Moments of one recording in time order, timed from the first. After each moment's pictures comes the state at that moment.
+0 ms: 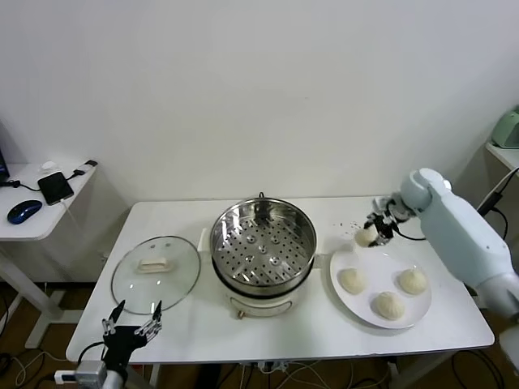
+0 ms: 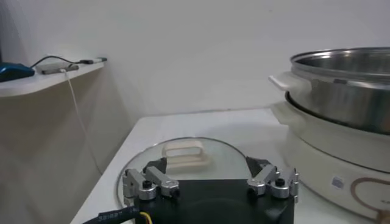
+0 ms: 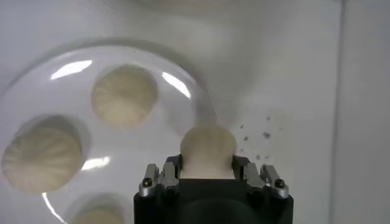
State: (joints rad) left arm 1.68 -1.55 -0.80 -2.06 -0.05 0.19 0.19; right arm 0.14 1.01 -0.46 0.91 -0.28 0.01 -1.39
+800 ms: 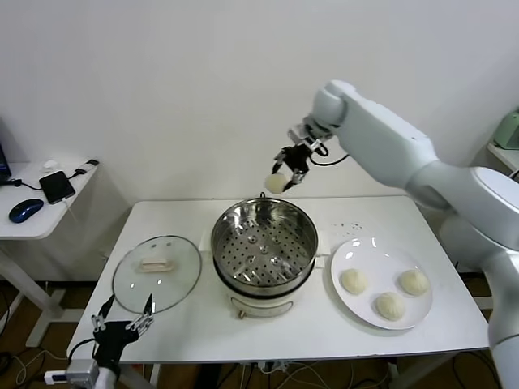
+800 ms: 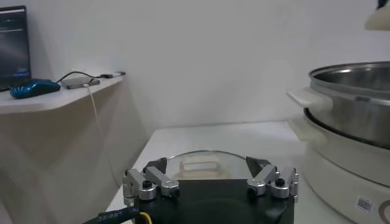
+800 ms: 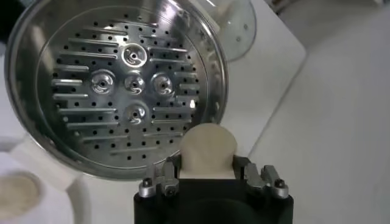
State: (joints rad) left arm 1.68 -1.55 -0.81 -2.07 -0.07 0.16 0.16; right arm 0.49 1.36 -1.00 0.75 0.06 0.56 -1.26
